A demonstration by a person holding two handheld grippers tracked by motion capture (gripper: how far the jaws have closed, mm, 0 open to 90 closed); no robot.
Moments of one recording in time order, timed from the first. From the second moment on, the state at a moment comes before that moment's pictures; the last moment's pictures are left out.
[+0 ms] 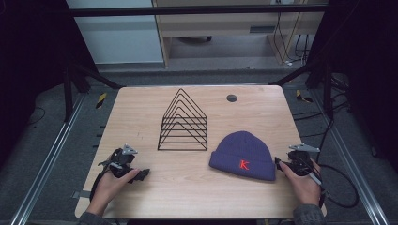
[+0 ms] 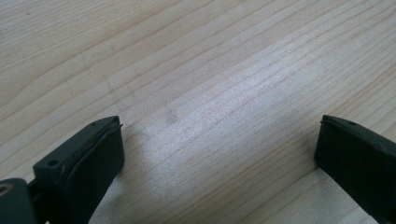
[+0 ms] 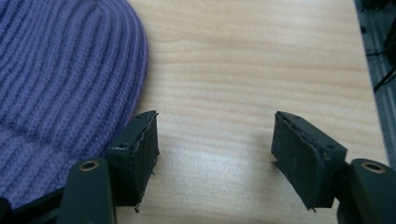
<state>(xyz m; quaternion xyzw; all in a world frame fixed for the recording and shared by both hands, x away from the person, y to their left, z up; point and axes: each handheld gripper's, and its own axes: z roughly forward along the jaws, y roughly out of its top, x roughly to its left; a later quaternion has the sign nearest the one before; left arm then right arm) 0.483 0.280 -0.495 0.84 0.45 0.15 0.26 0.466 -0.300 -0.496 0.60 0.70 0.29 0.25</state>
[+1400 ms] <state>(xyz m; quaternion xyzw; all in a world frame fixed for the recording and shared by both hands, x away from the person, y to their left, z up) 0.481 0.278 -0.495 0.84 0.45 0.15 0.26 0.584 -0.224 -0.443 0.50 0.80 0.28 0.17</state>
